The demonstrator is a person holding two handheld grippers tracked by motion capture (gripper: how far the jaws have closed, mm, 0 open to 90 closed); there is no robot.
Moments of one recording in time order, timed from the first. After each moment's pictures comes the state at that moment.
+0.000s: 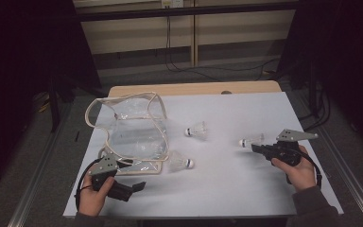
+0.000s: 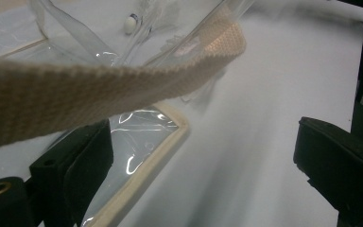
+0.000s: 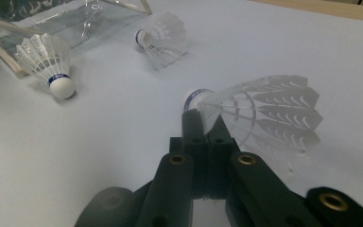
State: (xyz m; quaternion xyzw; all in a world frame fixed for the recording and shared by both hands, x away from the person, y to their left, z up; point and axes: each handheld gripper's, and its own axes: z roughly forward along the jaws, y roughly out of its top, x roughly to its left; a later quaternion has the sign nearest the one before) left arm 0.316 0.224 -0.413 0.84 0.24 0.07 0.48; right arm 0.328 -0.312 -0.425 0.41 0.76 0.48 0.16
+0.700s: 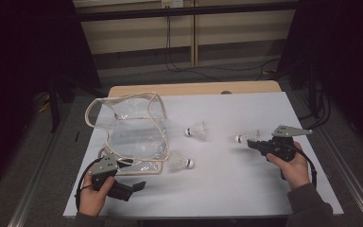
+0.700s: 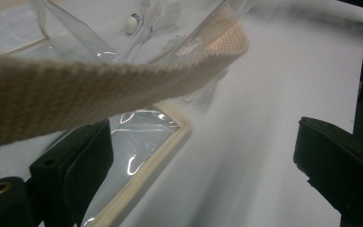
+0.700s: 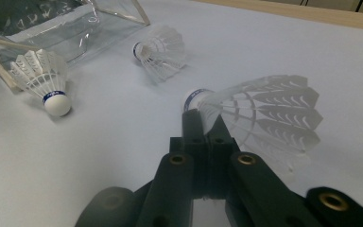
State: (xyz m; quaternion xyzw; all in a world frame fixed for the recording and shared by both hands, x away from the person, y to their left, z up) left arm 0.316 0.224 -0.413 0.84 0.24 0.07 0.48; right arm 0.341 -0.303 -0.425 0.42 0.75 0.48 0.16
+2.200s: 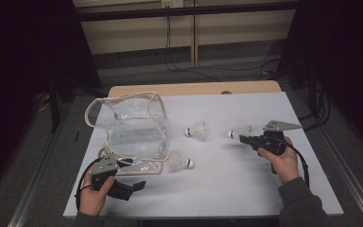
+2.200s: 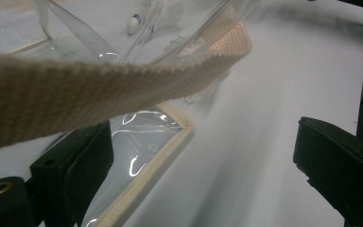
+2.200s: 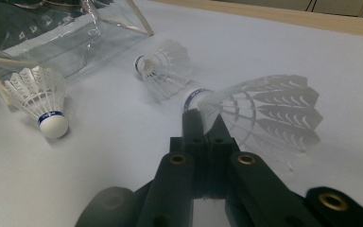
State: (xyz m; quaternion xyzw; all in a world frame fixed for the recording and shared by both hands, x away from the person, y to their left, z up) left arm 0.317 0.224 -0.414 0.84 0.24 0.08 0.48; right arm 0.361 -0.286 -0.427 0.42 0.75 0.50 0.15
